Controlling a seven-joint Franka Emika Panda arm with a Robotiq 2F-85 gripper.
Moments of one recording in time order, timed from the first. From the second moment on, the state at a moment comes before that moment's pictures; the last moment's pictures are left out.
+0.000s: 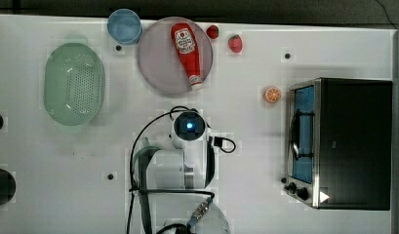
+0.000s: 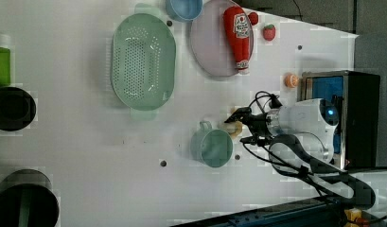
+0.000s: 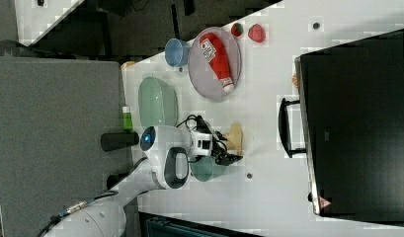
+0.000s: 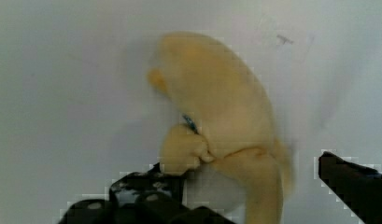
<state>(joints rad) -0.01 0.41 0.09 -2.41 0.00 1.05 0.18</state>
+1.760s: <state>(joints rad) 0.00 -0.18 -0.08 -1.95 0.01 0.34 0.20</state>
